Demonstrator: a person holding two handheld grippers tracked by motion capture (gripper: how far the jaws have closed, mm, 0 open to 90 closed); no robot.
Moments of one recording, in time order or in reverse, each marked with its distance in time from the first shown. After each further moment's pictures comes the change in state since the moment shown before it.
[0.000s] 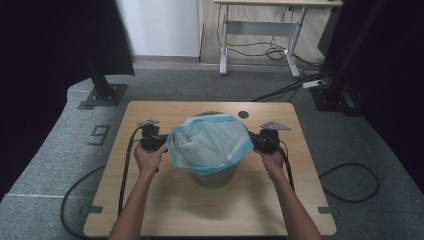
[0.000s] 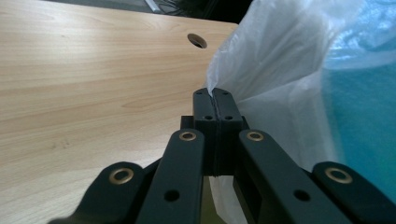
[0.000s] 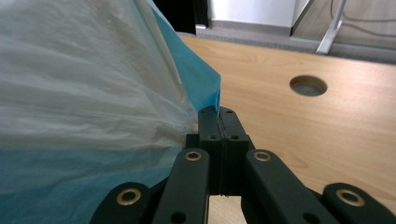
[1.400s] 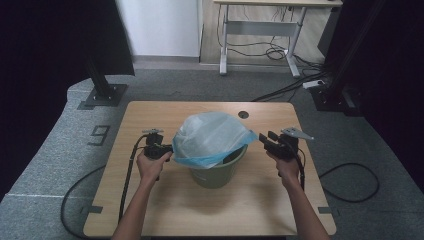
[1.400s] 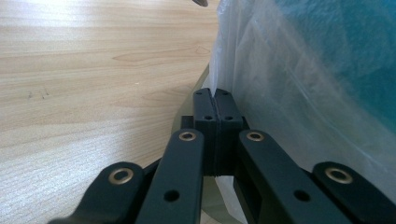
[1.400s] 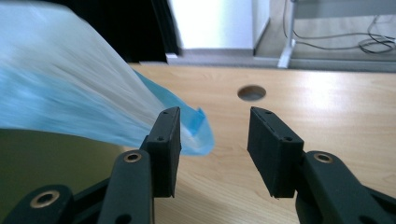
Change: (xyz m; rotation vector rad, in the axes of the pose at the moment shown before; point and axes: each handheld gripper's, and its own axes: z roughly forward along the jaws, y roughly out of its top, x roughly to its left) left arm 0.009 -0.027 0.011 0.101 -0.024 -0.033; right arm -0.020 -0.012 -0.054 -0.128 -0.117 0.093
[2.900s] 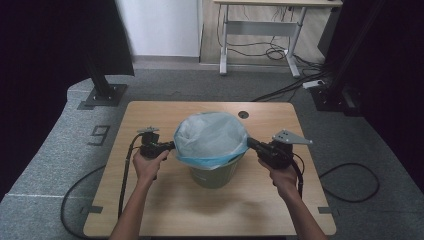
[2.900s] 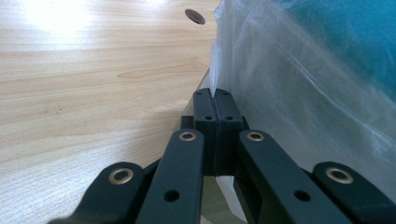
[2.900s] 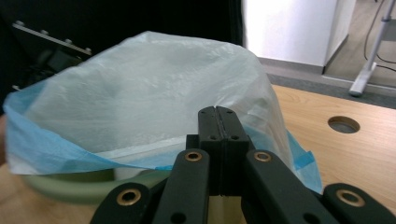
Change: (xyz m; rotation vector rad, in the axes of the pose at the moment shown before) left arm -0.008 0.004 -0.017 -0.052 0.016 0.028; right arm 0.076 0.029 -0.053 -0.008 0.267 -0.111
